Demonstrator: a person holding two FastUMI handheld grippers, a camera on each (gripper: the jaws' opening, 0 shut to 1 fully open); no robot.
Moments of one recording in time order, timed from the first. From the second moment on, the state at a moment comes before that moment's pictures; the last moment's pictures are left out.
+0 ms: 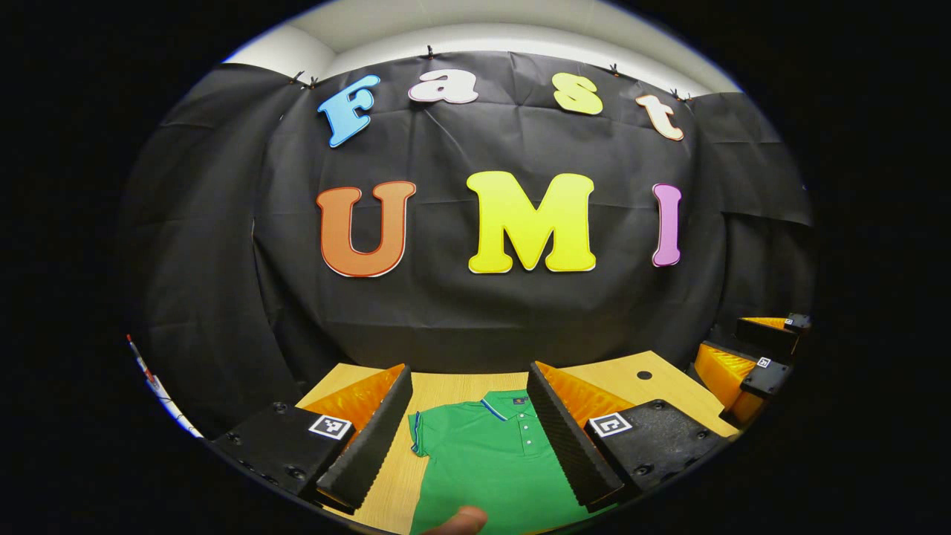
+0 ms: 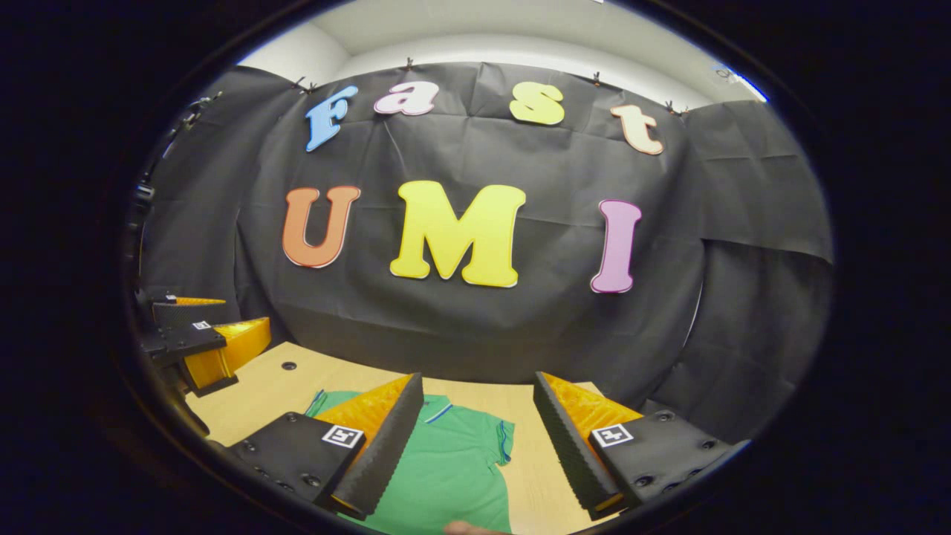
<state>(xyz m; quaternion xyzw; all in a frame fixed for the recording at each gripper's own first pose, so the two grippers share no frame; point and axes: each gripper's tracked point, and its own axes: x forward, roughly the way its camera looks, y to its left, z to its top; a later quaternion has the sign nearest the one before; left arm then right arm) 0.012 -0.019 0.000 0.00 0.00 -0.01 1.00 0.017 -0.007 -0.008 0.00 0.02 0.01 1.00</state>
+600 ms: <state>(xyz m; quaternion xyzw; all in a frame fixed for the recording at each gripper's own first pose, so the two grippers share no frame) 0.003 -0.023 0.001 0.00 -0.01 0.00 1.00 0.035 -0.005 -0.055 0.00 0.06 0.03 1.00</state>
